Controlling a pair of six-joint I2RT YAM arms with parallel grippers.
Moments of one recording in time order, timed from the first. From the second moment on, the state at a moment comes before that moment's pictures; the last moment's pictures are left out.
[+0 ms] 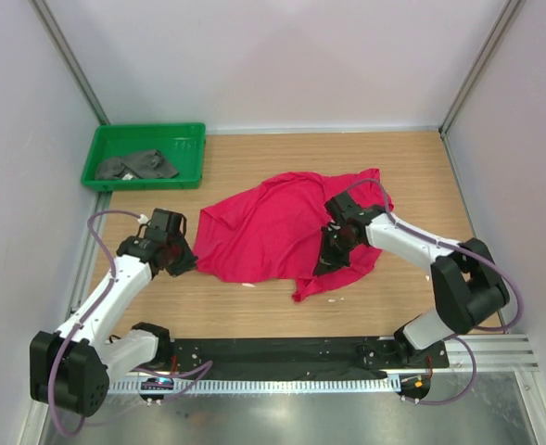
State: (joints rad) left arm -0.26 1.05 0.72 -0.75 -0.05 -0.76; right arm 0.53 1.54 0.94 -0.69 -0.32 0.72
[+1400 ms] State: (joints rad) left arm -0.26 0.92 0.69 -0.79 -0.01 -0.79; right arm 0.36 0.93 0.46 -0.74 -0.35 0.85
